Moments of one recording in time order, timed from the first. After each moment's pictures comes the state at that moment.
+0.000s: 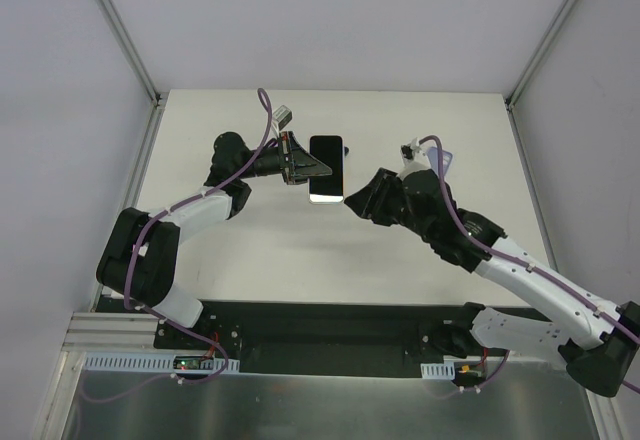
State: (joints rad) left arm -0.39 1.53 0.84 0.86 1.04 -1.49; right arm 0.87 1.00 0.95 -0.38 0.14 0.88
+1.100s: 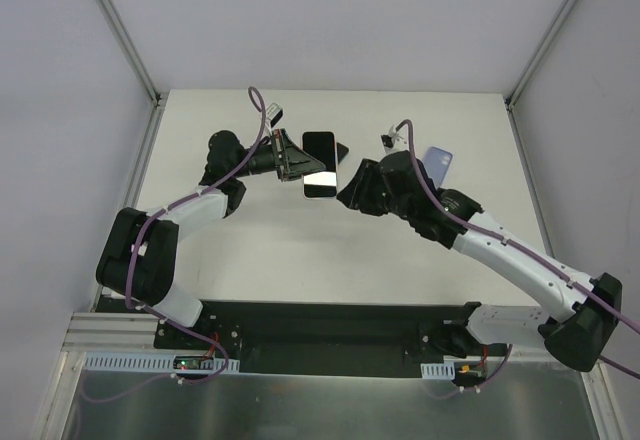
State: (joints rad) left arm -0.34 1.53 0.84 0.84 1.04 -1.42; right arm 0.85 1.18 1.09 -0.47 0.12 0.85
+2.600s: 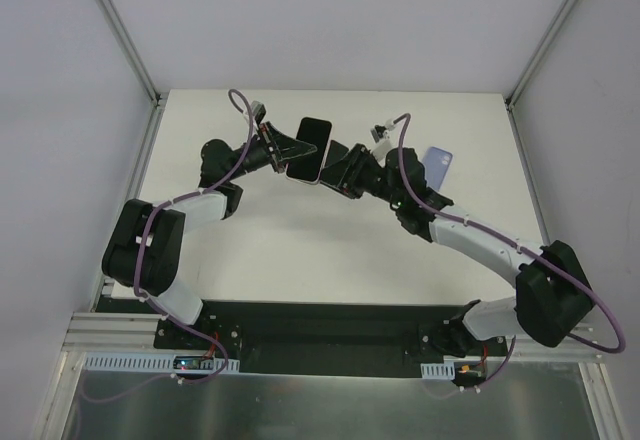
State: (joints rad) left arm -0.30 1.60 0.78 1.11 0.90 -1.66; right arm 0.71 1.36 0.88 0.29 -0.27 1.11
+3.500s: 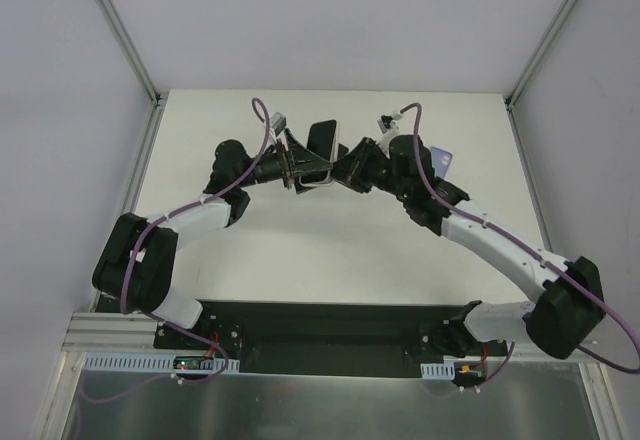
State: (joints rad) left arm -0.38 1.52 0.77 0.90 0.91 -1.50; right arm 0.69 1.33 1.01 0.09 -0.26 1.10
